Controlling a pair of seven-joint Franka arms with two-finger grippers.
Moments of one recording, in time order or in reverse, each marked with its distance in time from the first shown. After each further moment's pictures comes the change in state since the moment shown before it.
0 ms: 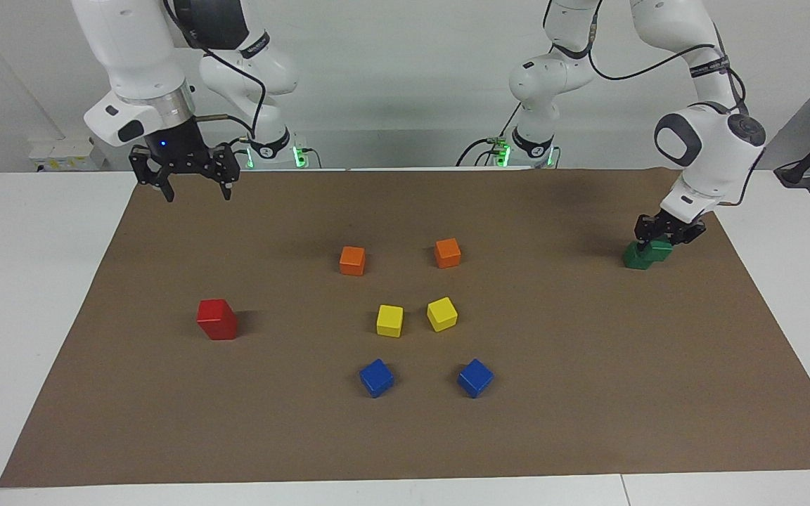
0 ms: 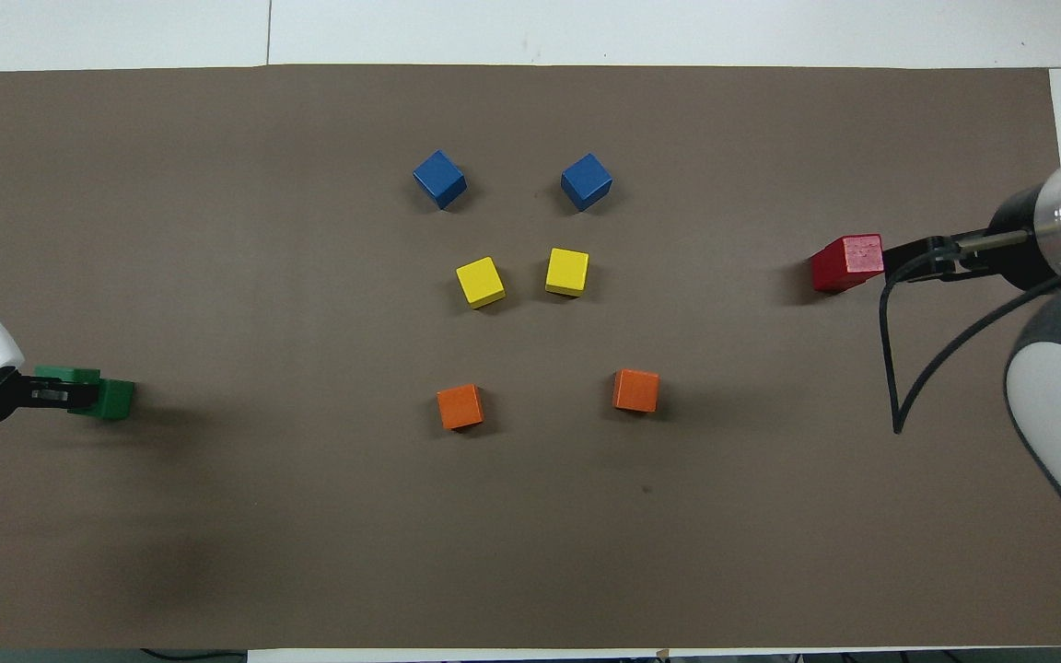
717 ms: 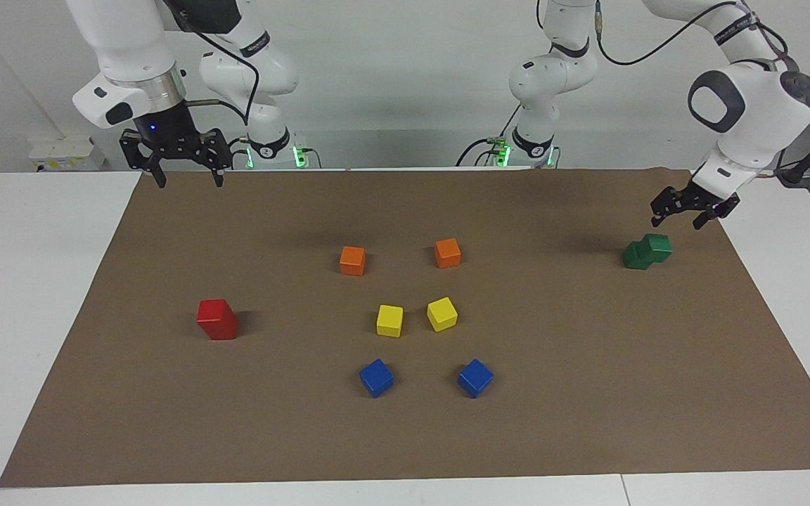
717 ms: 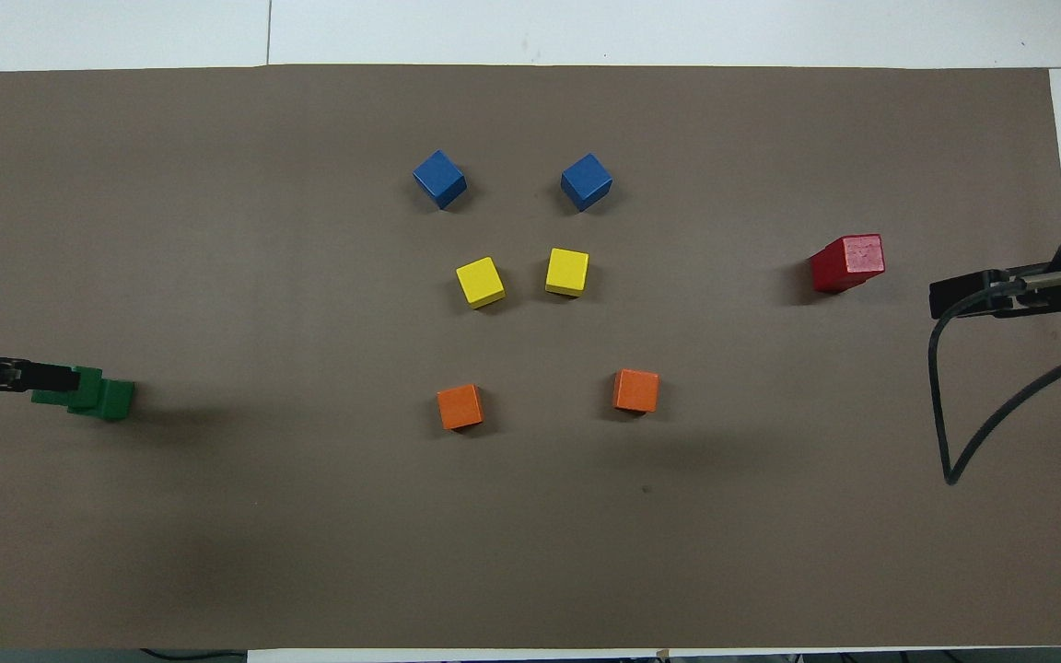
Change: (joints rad) left arm -0.012 -0.075 -0.030 0.290 0.000 -0.407 -0.132; right arm -0.002 -0.007 -0.013 0.001 0.000 -0.019 0.000
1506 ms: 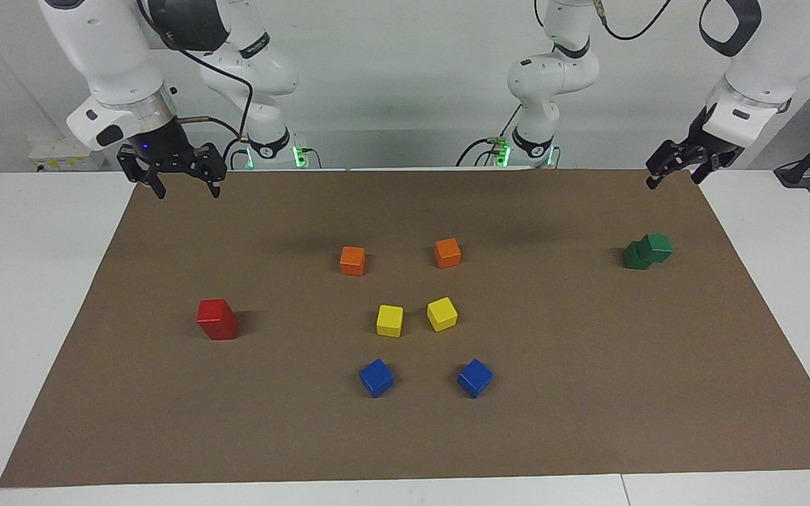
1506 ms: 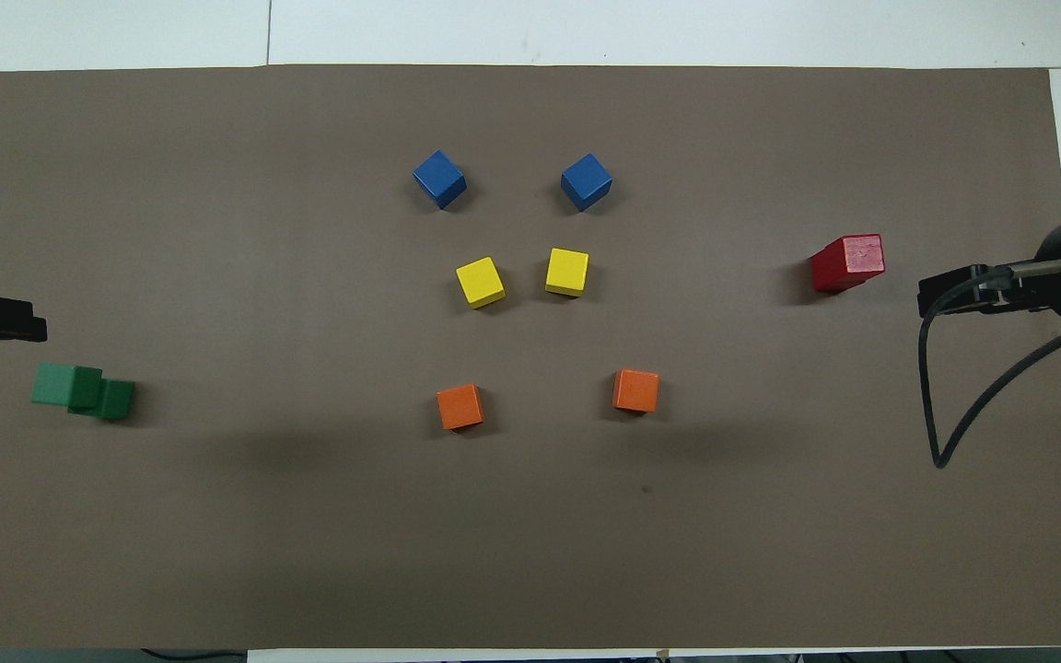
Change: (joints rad) left arm -0.137 0.037 -0.042 0.360 0.011 -0.382 -0.358; right arm -0.039 0.029 -0.001 -0.016 0.042 0.006 0.000
